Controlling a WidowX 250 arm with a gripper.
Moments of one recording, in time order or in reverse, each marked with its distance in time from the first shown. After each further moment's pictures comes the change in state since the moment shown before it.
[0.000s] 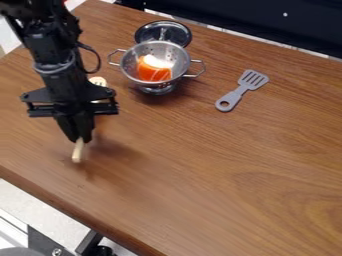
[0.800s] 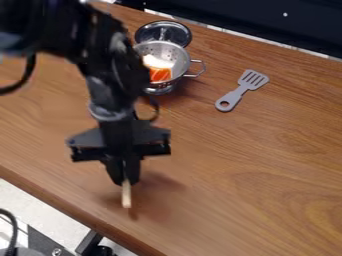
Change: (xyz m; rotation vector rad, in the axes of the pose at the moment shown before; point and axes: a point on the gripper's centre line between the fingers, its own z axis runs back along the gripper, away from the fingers) arm -0.058 -0.062 -0.008 0.016 0.002 0.071
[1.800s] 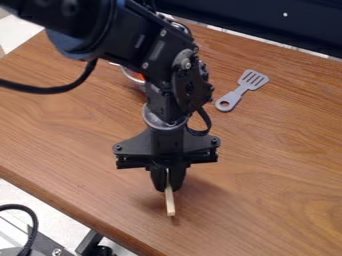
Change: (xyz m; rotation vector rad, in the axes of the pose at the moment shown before) arm -0.012 -0.042 -0.002 0.010 0.000 0.014
